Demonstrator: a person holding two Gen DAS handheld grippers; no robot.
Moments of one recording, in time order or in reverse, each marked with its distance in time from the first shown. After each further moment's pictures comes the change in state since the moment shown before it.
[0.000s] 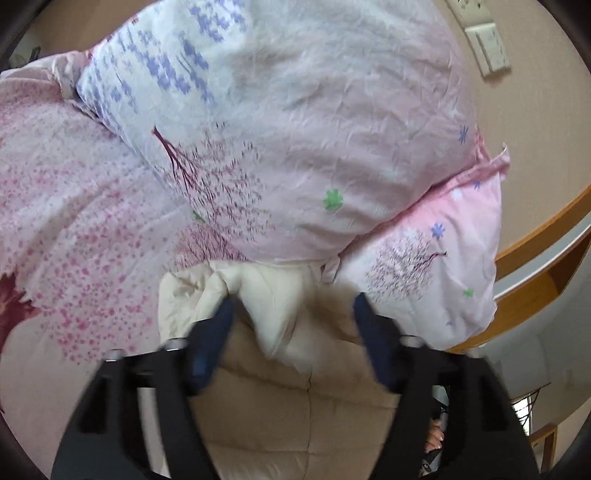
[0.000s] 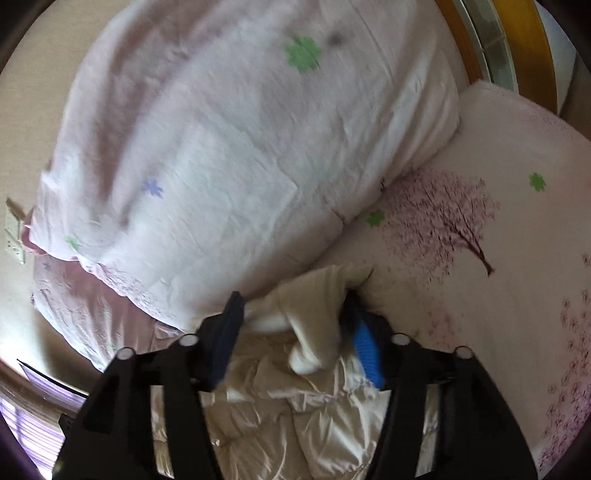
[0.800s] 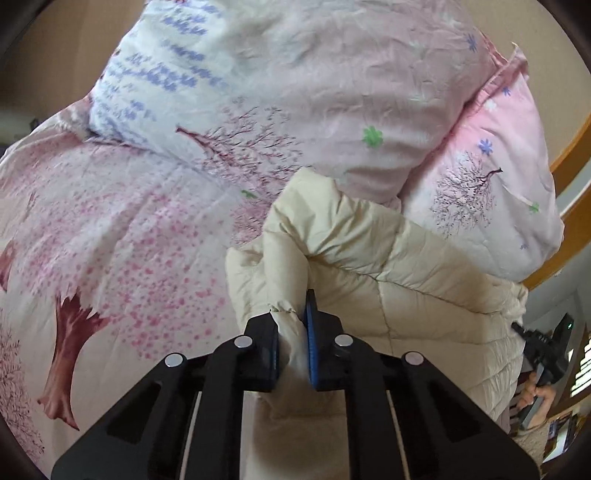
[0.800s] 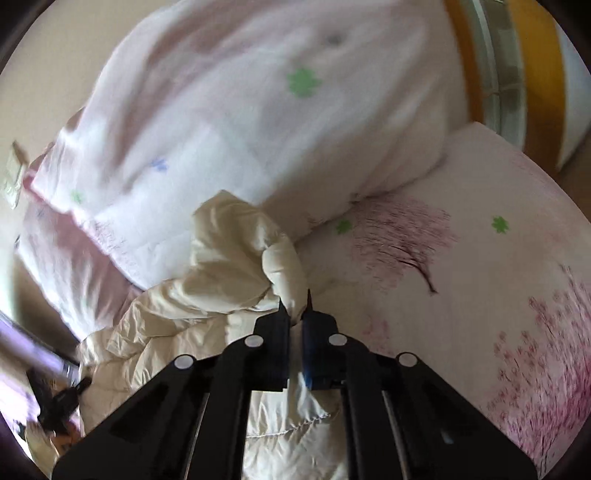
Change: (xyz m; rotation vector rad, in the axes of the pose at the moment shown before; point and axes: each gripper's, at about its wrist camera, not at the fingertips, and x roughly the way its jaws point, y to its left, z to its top) left arm 0.011 -0.001 -0.021 0.263 0.126 0.294; right arm -0.019 -0.024 -0.016 -0.132 0.064 -0.197
